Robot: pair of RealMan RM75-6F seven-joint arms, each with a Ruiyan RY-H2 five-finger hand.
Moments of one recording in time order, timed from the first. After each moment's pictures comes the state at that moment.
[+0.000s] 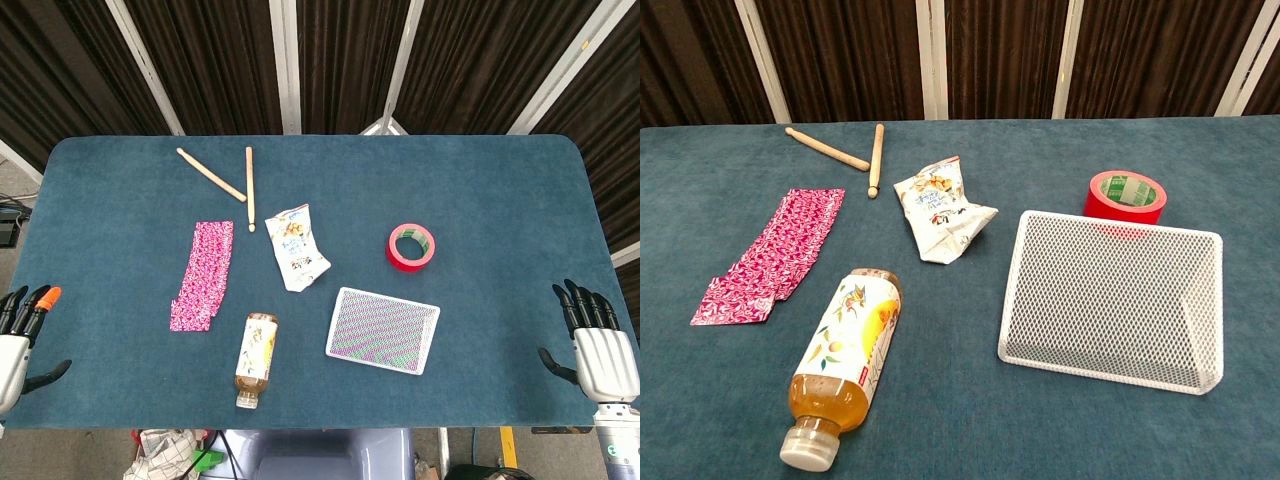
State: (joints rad) left arm -0.02 -1.11 -0.01 -1.66 1.60 1.59 0.14; right arm 0.08 -1.13 0.07 -1.61 -1.48 1.48 -0.06
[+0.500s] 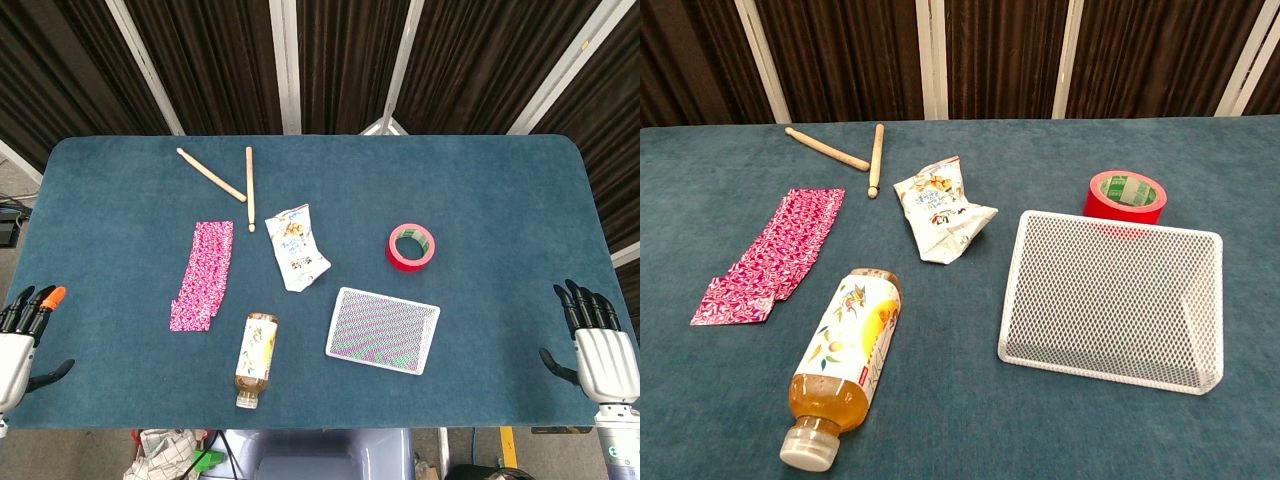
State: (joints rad) left arm -0.03 -1.12 -0.01 -1.66 1.60 1.57 0.14; right arm 0.07 -1.12 0.07 -1.61 -1.48 1.48 -0.06
